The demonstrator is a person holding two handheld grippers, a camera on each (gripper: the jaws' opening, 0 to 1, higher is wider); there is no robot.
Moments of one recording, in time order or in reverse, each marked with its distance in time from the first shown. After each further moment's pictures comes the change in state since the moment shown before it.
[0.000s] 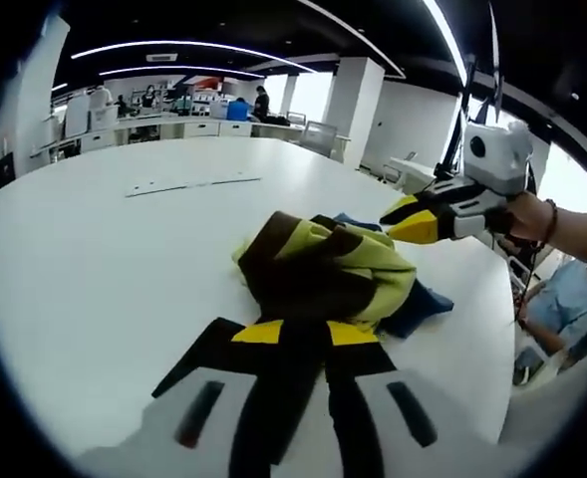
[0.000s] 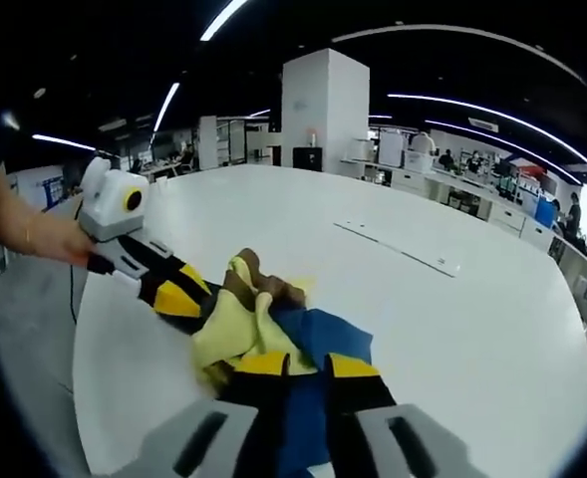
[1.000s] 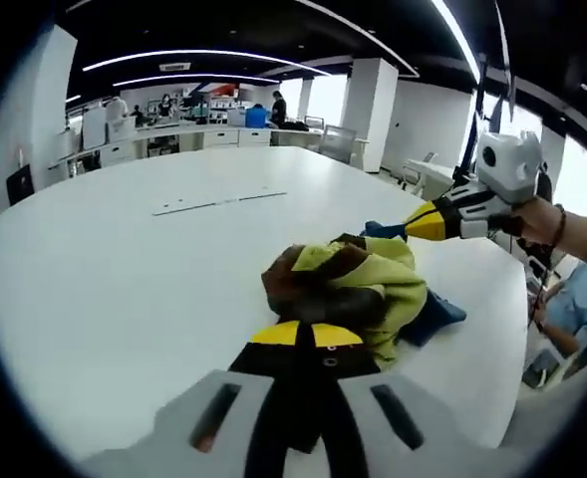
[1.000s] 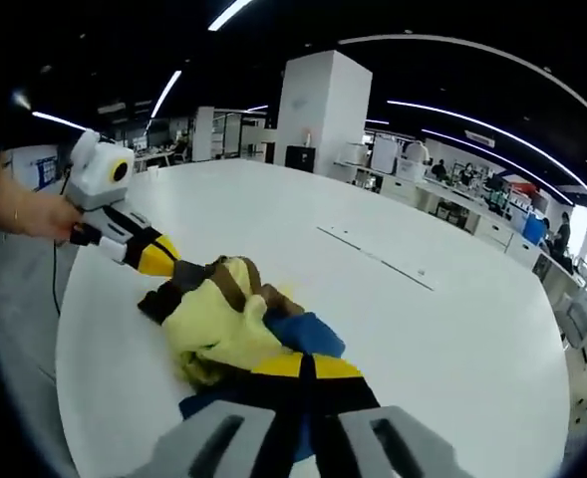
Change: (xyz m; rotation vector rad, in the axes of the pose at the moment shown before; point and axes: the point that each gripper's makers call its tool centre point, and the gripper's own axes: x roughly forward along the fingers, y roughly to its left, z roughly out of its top) left arm -0.033 0.025 0.034 0.049 -0.033 0.134; right arm -0.014 -0.023 0.014 -0.059 -0.007 -0.090
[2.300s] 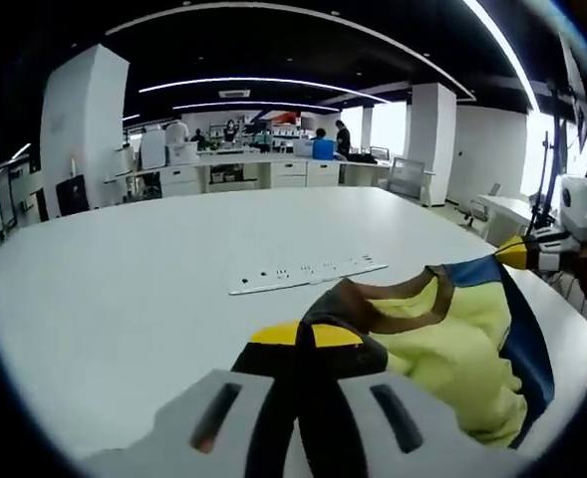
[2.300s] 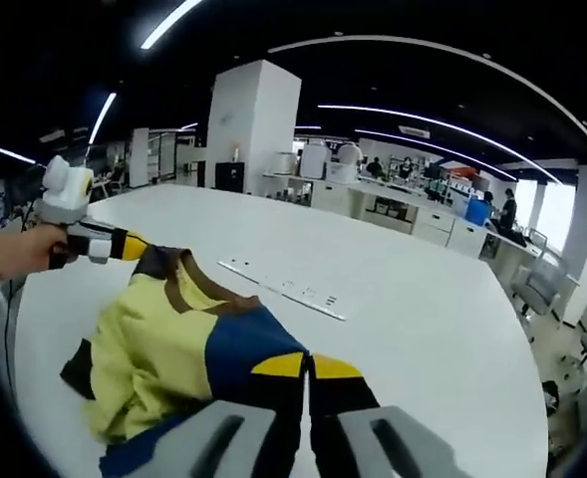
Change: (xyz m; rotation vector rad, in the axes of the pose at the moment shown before) left arm 0.095 0.124 0.084 -0.087 -0.084 0.279; right arm 0.047 -0.133 0.036 0.161 -0.023 -0.246
